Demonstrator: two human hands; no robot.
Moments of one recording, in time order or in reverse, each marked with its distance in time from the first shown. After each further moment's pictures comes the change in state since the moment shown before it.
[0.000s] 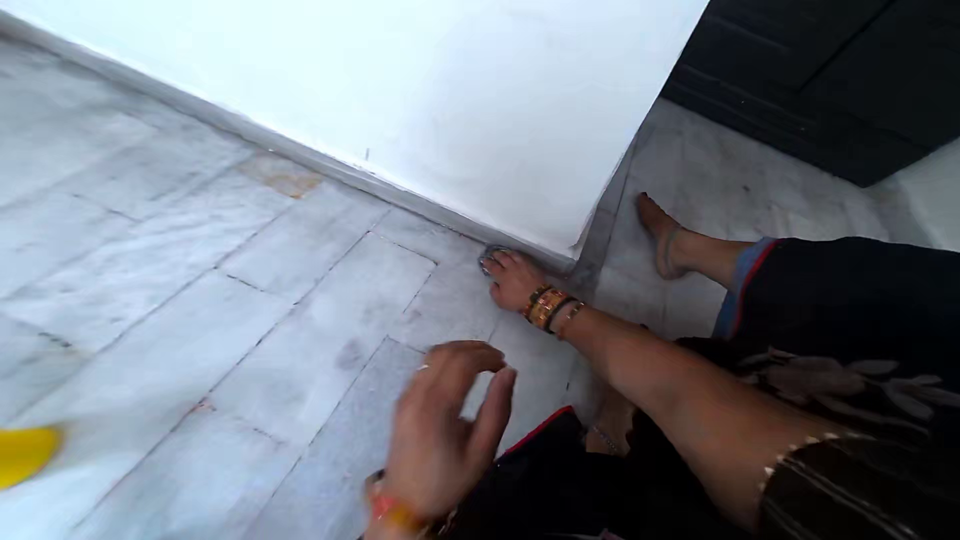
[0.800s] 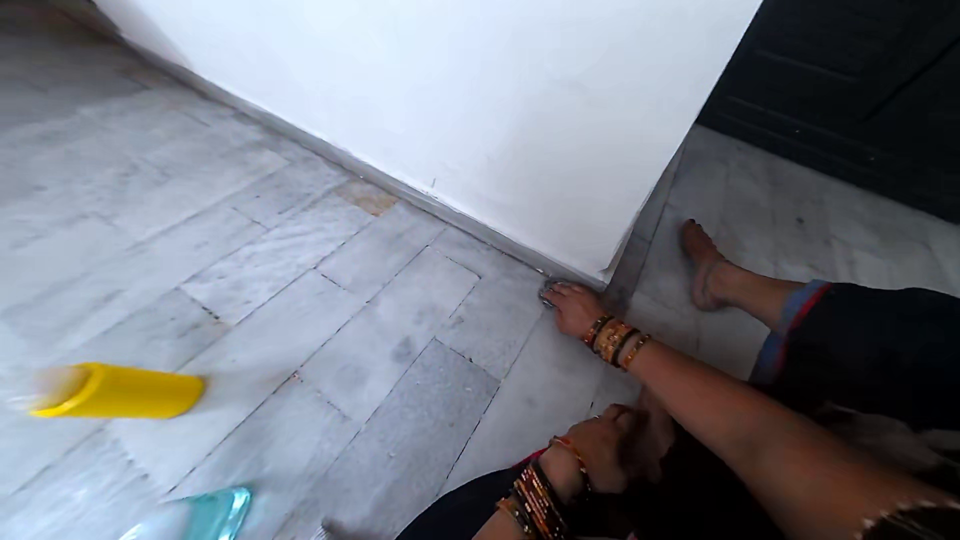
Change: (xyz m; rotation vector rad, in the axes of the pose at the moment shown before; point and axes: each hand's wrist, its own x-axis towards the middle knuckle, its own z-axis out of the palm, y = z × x) left_hand -0.014 0.031 0.138 -0.207 -1.220 -0.259; right_hand -0.044 0.033 -0.014 -0.001 -0.067 -0.038
